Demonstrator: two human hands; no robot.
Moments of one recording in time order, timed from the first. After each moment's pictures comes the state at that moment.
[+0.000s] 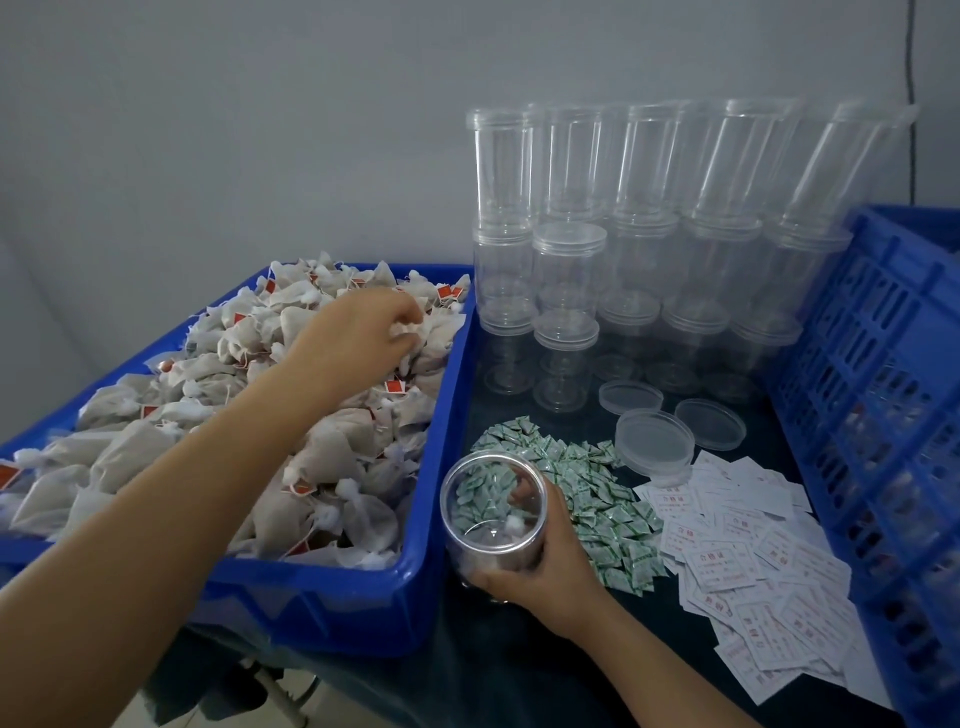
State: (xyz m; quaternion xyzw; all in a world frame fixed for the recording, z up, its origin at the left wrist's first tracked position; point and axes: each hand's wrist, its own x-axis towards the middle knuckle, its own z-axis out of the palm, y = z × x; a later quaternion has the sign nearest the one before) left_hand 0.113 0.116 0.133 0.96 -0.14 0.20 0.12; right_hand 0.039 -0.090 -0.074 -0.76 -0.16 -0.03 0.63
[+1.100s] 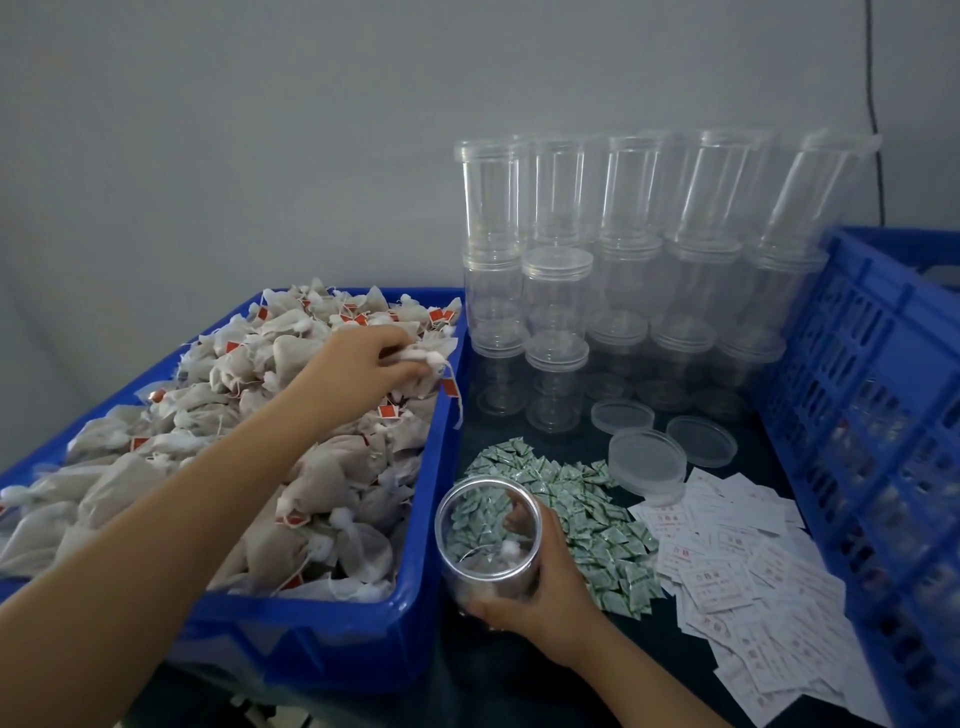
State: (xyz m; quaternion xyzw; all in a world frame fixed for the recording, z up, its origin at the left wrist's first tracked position) left_hand 0.123 0.122 0.122 0.94 -0.16 0.16 0.25; right_hand 0.037 -0.092 -0.074 -0.77 -0.17 -0.03 0.61
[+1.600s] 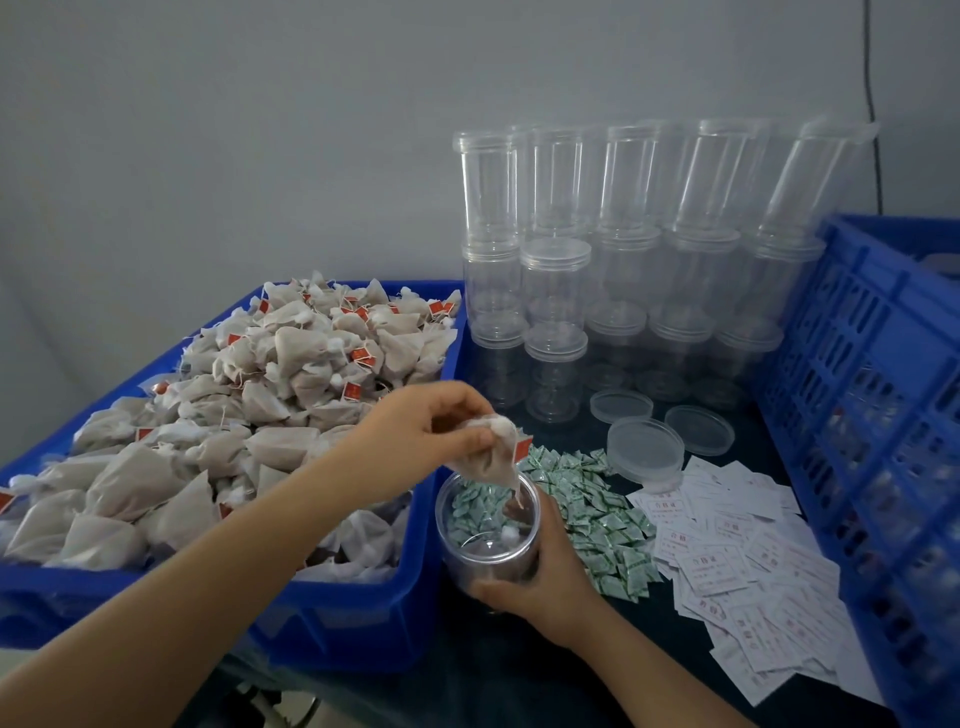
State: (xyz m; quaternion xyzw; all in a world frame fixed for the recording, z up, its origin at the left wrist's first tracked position) left_hand 0.055 0.081 0.107 0.89 -0.23 -0.01 0.40; right_hand 0.043 -0.091 -0.079 -0.77 -0.16 -0.04 0.61
